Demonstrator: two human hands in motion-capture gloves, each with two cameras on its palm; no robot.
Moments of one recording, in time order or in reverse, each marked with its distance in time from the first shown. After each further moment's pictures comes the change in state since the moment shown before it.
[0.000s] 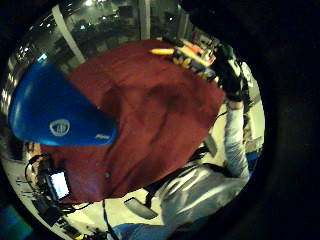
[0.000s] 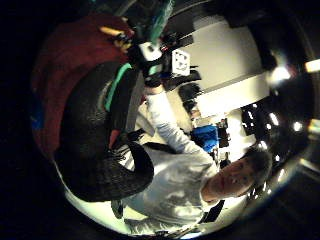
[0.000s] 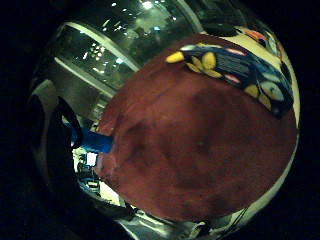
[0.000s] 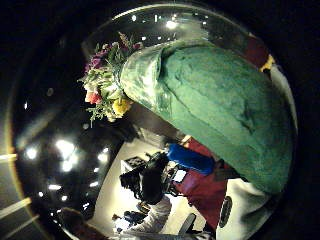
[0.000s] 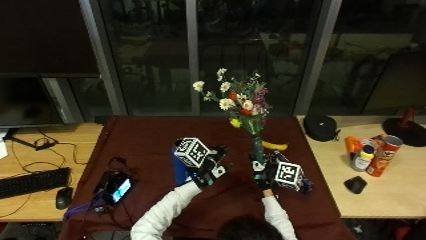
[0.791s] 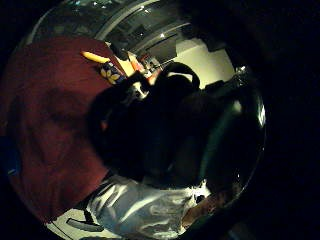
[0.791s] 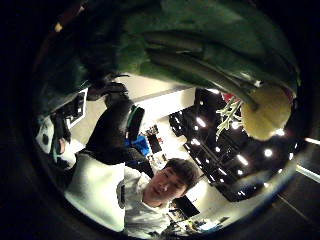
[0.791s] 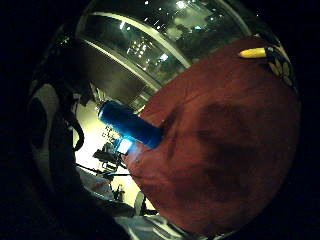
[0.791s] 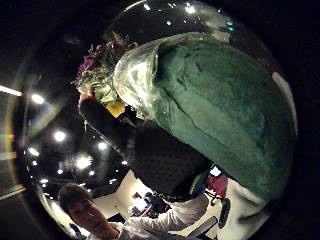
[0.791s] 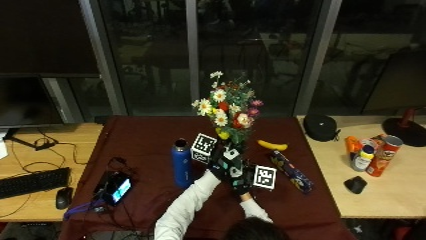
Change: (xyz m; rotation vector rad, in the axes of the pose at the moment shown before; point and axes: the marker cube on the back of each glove) left arm 0.019 -0.086 0.036 0.103 0.866 -0.102; right arm -0.057 0.040 0.081 -0.054 -0.295 -0.343
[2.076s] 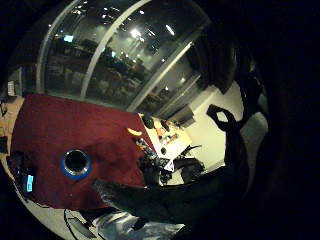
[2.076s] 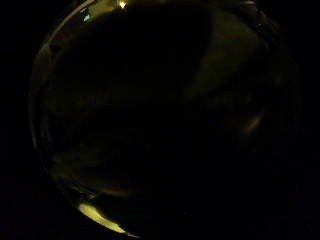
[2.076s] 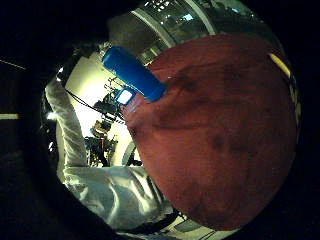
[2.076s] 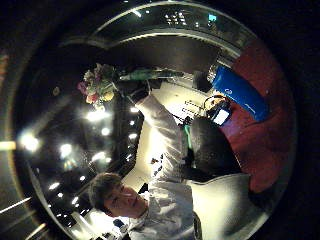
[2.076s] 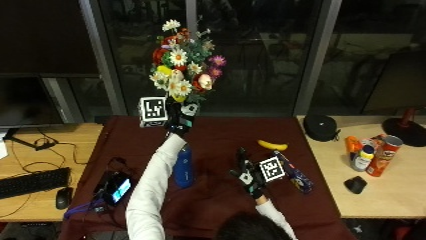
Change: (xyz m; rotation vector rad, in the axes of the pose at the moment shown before) left arm 0.237 0.001 -0.174 0.599 -0.392 0.261; right arm -0.008 0.017 -0.026 -0.562 -0.181 0.117
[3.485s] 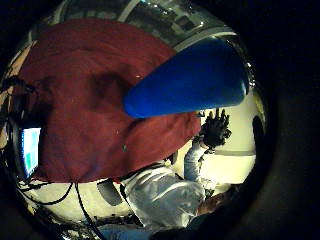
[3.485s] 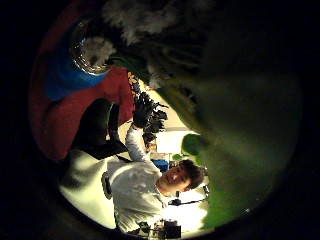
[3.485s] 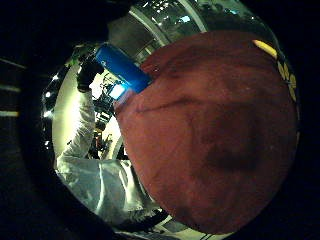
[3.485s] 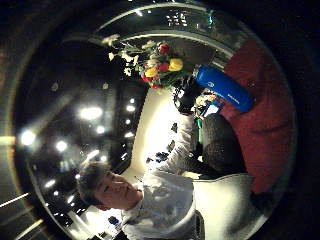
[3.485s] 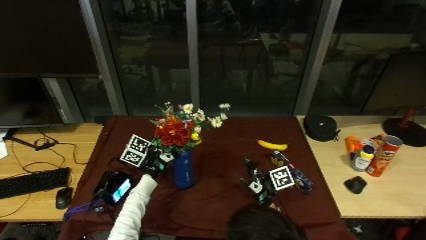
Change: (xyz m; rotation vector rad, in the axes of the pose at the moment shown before) left arm -0.253 0.136 -0.066 -0.483 -0.227 -0.460; right arm 0.038 0.053 -0.028 0.024 0.012 0.095
